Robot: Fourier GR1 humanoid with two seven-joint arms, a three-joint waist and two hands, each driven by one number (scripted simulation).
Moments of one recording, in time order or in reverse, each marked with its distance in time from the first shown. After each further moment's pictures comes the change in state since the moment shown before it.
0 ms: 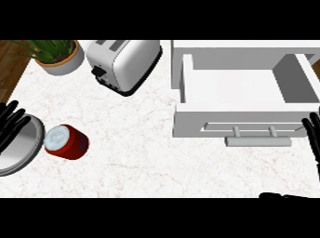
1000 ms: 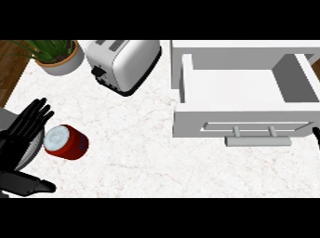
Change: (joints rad) left arm -0.116 -0.081 -0.004 0.368 -0.277 -0.045 -0.260; right arm 0.054 0.006 -0.097 0.038 -0.036 0.100 -0.089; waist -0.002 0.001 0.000
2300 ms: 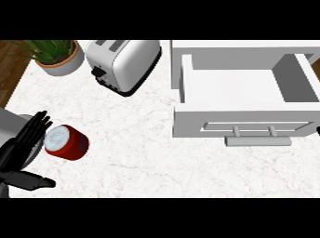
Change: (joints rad) left arm -0.103 0.100 0.030 0.559 -0.228 -0.026 -0.469; right arm -0.015 0.023 -0.048 -0.002 0.009 0.045 0.004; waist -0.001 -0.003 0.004
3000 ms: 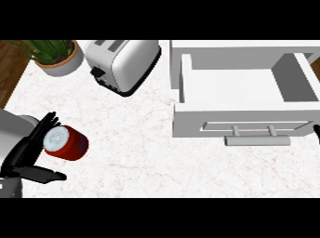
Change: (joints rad) left arm -0.112 0.000 -0.010 0.281 -0.063 0.064 -0.121; right arm -0.008 0.027 0.037 -0.051 0.020 -0.023 0.048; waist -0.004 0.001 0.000
